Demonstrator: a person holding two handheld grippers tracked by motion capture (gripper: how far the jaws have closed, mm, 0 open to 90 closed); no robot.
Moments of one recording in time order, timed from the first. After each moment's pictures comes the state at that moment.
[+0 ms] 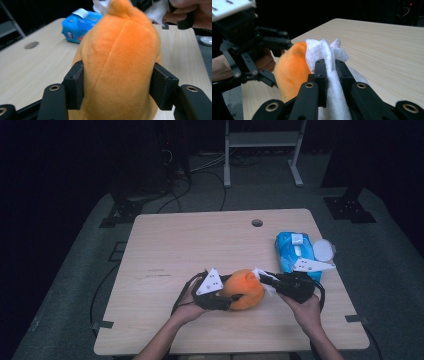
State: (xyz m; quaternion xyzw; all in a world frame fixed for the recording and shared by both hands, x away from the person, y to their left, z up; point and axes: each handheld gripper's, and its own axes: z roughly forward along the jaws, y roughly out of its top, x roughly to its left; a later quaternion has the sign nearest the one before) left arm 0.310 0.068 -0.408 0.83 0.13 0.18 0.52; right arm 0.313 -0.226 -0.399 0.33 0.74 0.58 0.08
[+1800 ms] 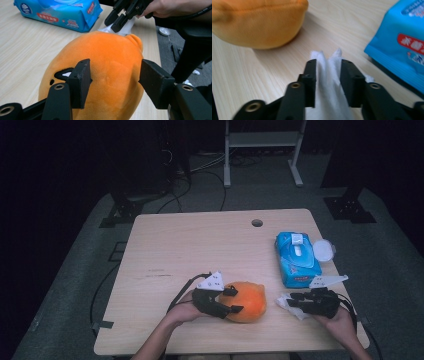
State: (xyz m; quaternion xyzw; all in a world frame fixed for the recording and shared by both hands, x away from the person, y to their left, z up) left arm 0.308 0.065 -0.409 0.87 0.12 0.01 0.49; right arm 0.300 -0.303 -0.455 0.36 0.84 0.41 0.07
